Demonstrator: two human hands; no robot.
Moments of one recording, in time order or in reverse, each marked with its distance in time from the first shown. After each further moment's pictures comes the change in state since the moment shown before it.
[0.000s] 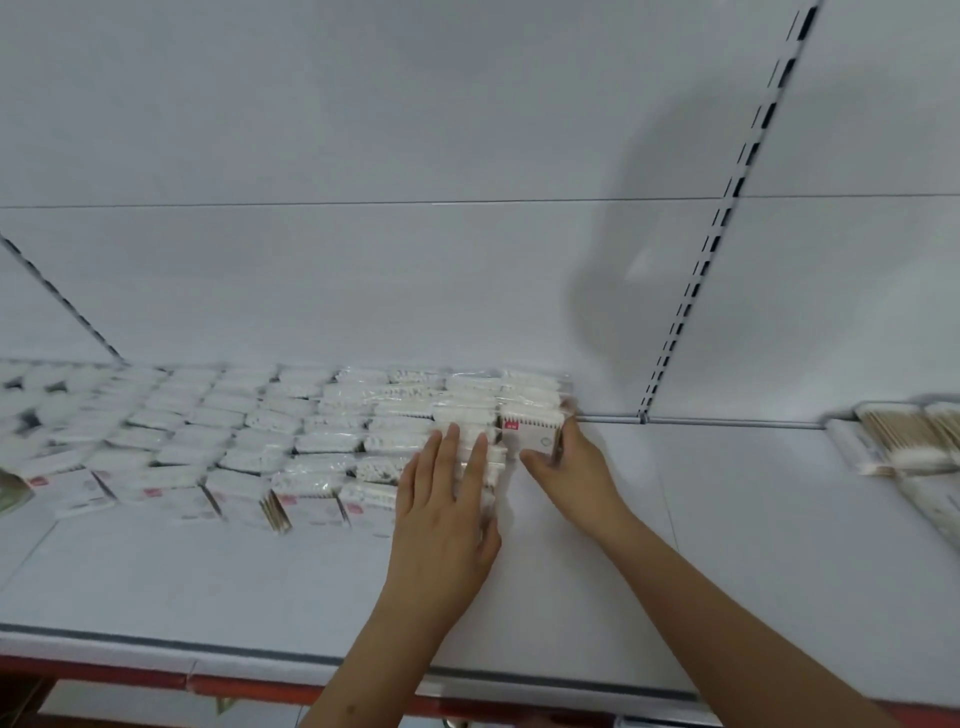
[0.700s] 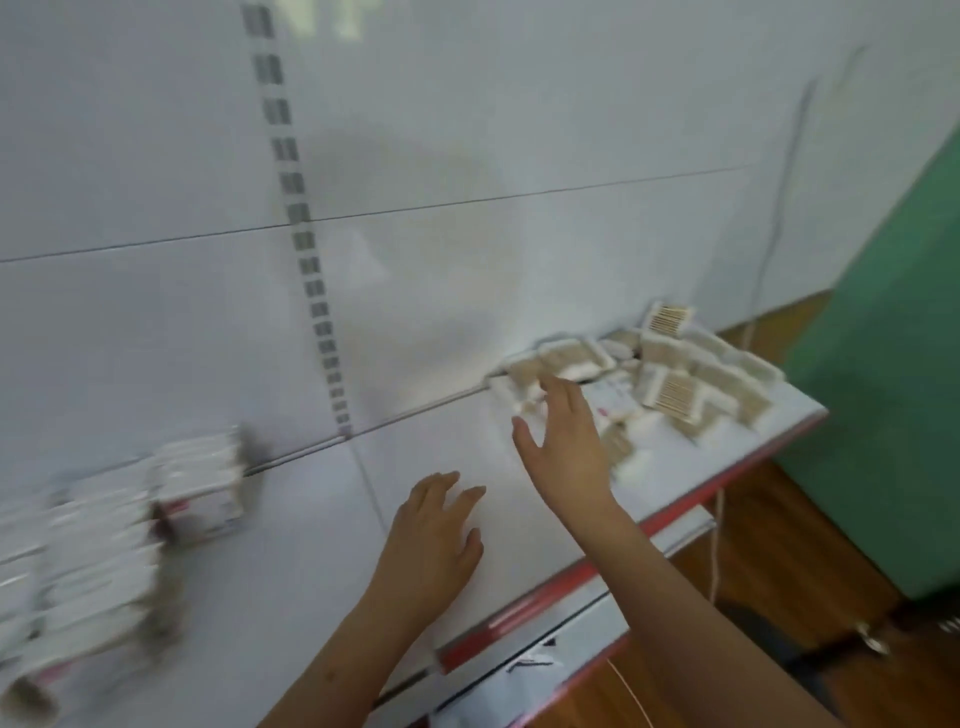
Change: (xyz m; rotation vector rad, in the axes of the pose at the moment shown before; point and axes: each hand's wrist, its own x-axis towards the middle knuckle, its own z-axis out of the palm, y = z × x) left_hand 0.038 0.213 0.061 -0.528 -0.430 0.461; right_hand -0.116 0.069 -0.226 -0.497 0.734 0.079
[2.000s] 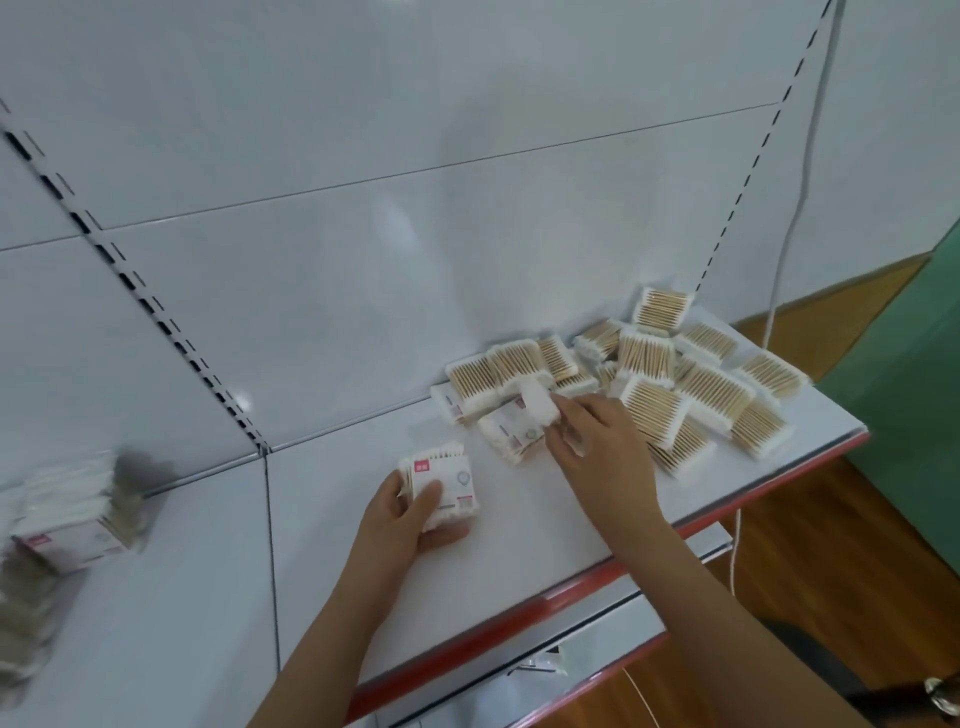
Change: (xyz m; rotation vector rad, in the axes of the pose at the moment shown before) left_hand 0.086 0.075 0.044 -1.295 0.226 -0.623; right_hand 0.051 0.155 -0.042 -0.062 0.128 -0.242
